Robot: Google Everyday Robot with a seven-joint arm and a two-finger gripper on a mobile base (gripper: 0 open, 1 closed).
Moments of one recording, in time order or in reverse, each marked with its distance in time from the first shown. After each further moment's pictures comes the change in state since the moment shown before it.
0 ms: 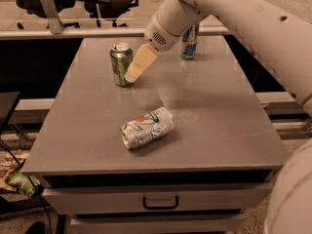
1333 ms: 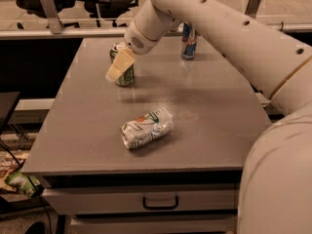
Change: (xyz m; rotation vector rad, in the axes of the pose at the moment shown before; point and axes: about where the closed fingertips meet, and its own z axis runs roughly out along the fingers) arm -0.042 0.008 0.050 -0.030 -0.047 -0.009
